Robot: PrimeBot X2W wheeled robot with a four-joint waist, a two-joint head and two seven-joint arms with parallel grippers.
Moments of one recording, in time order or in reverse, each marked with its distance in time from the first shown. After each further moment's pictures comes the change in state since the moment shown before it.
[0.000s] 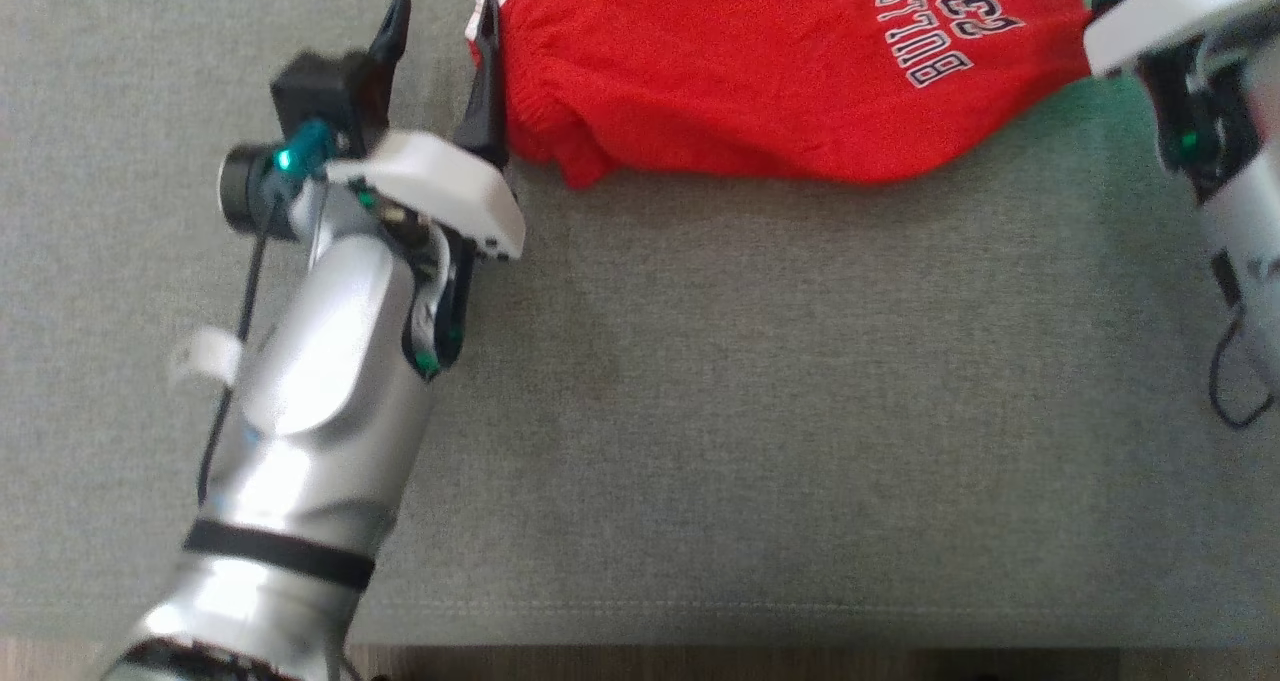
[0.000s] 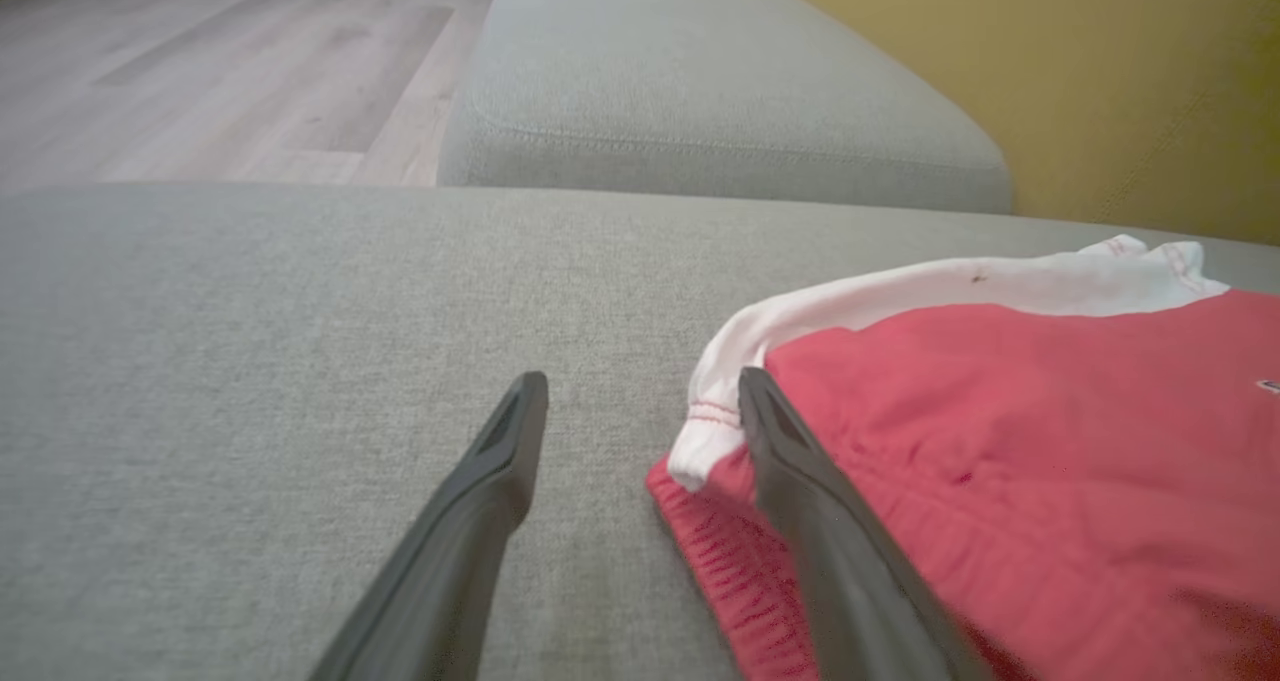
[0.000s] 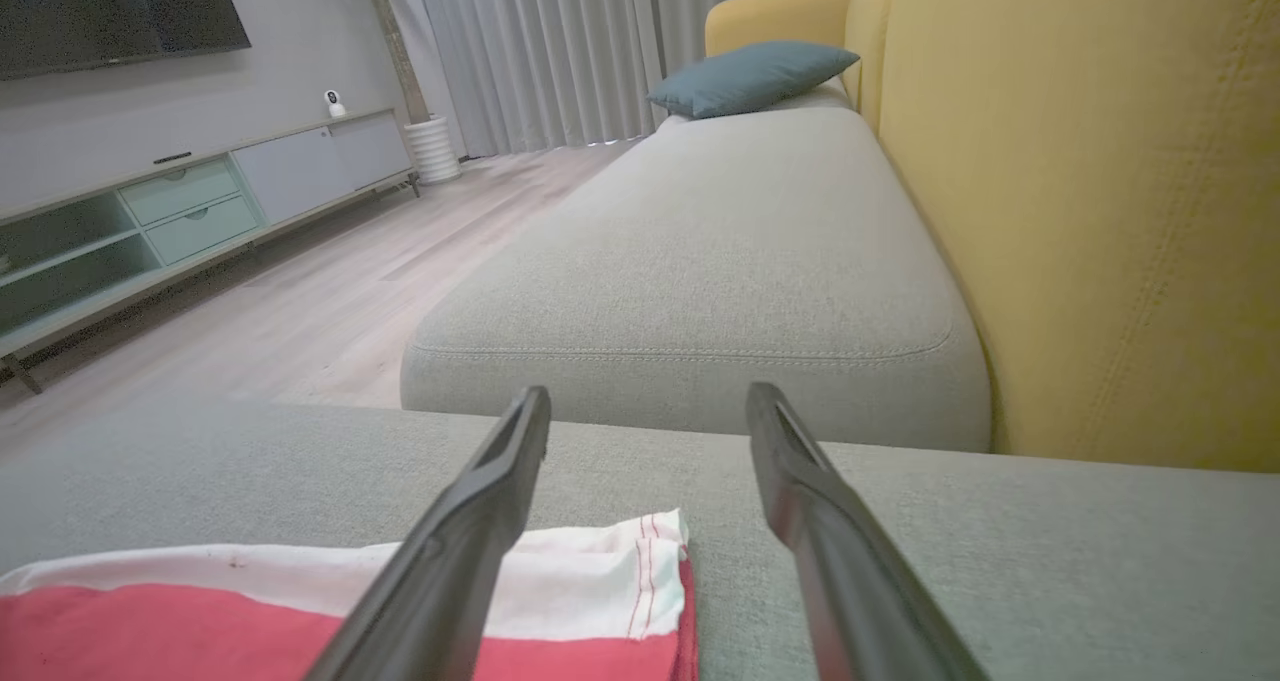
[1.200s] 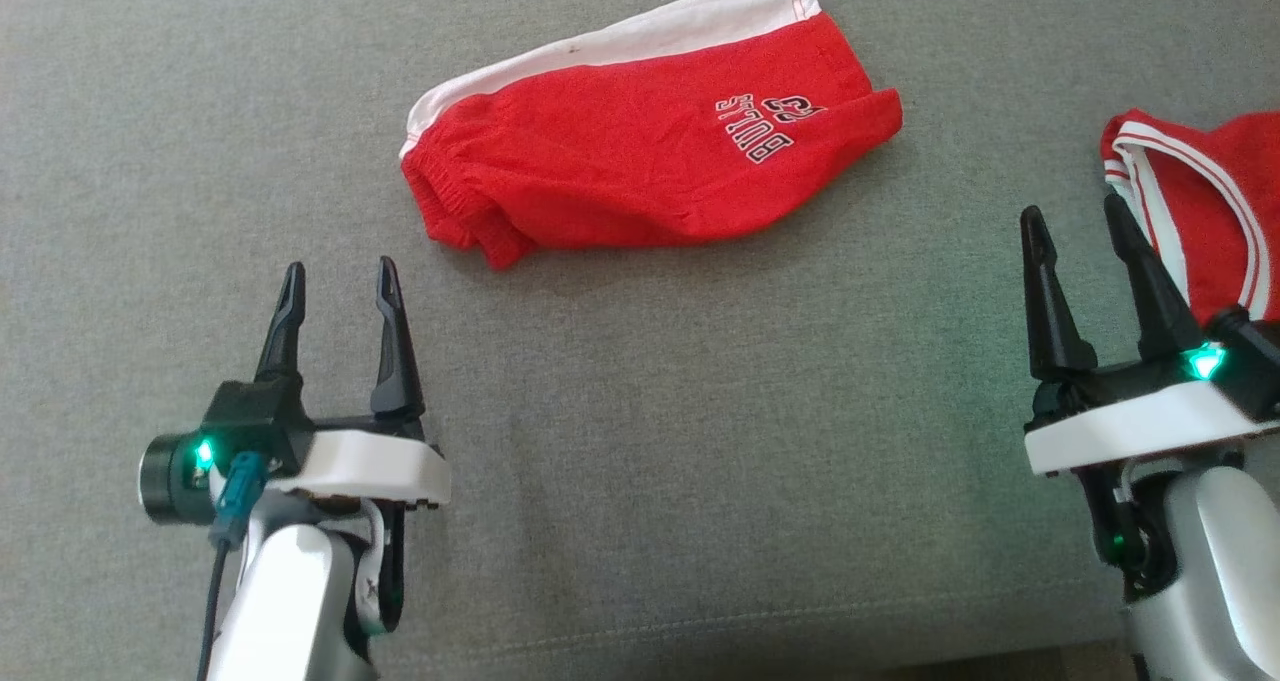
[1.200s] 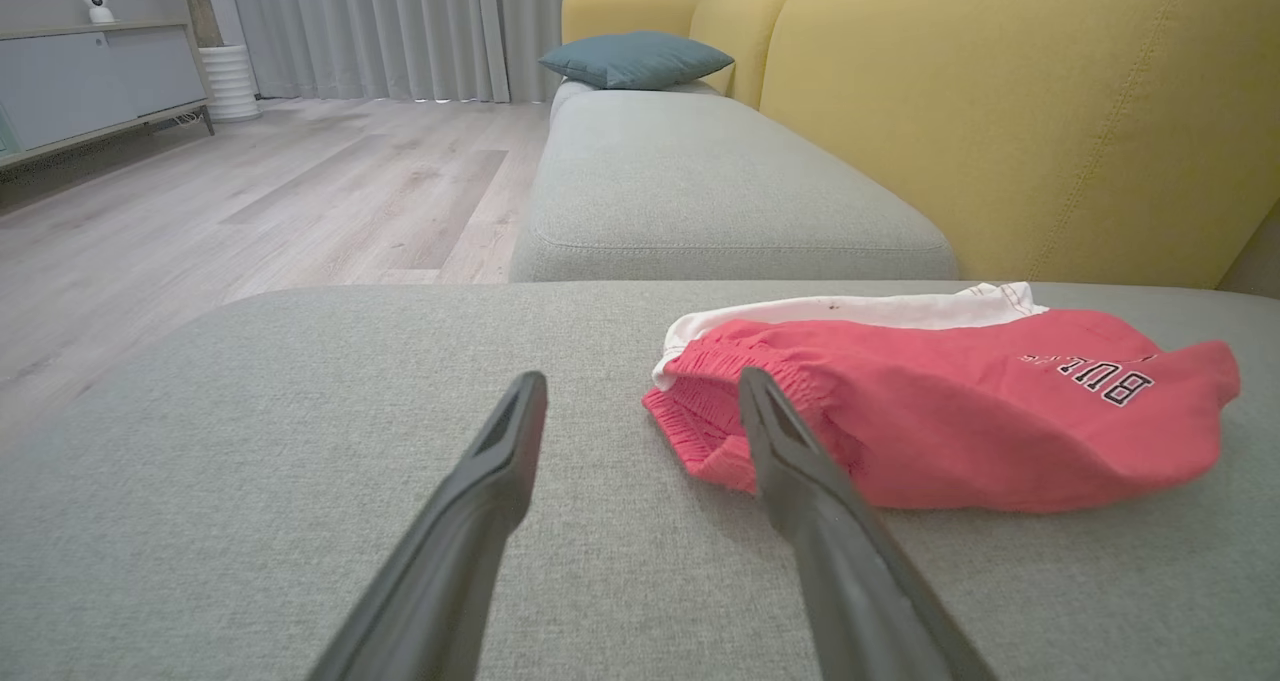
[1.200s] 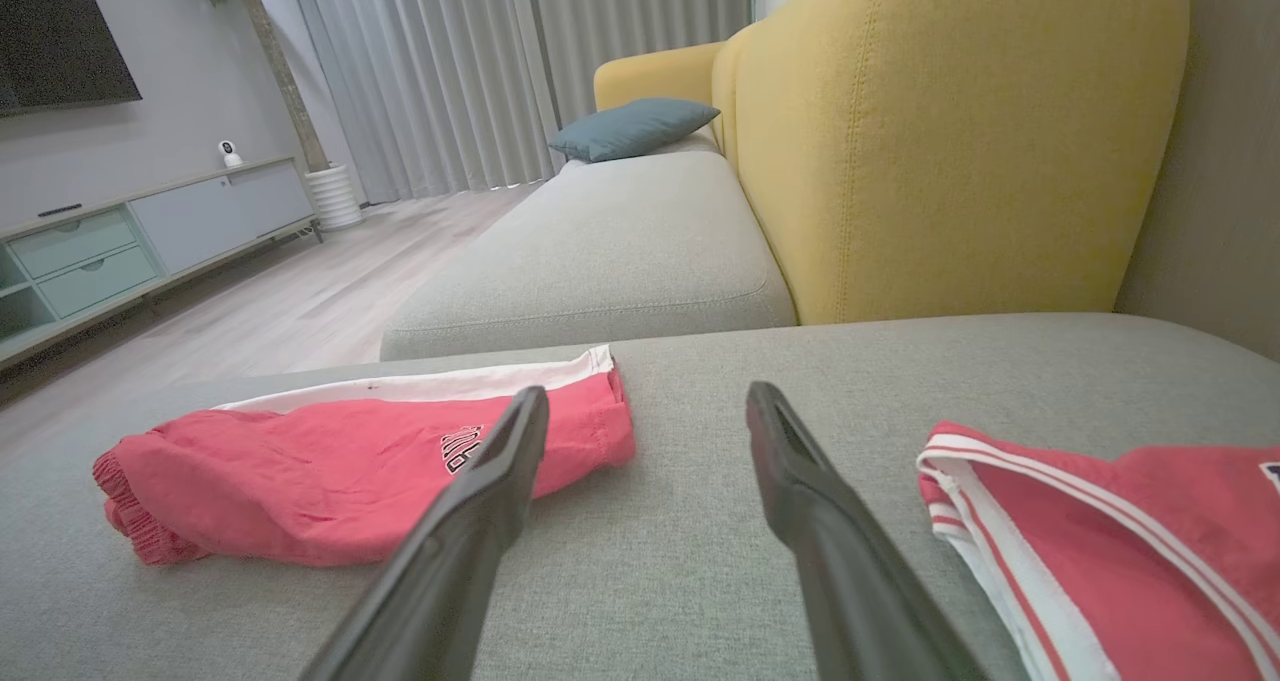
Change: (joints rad) left arm 0.611 0.059 0.168 -0.516 0.193 0.121 -0.019; right arm 0.874 0.195 -0.479 -0.672 -0.369 0.000 0.119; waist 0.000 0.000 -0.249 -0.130
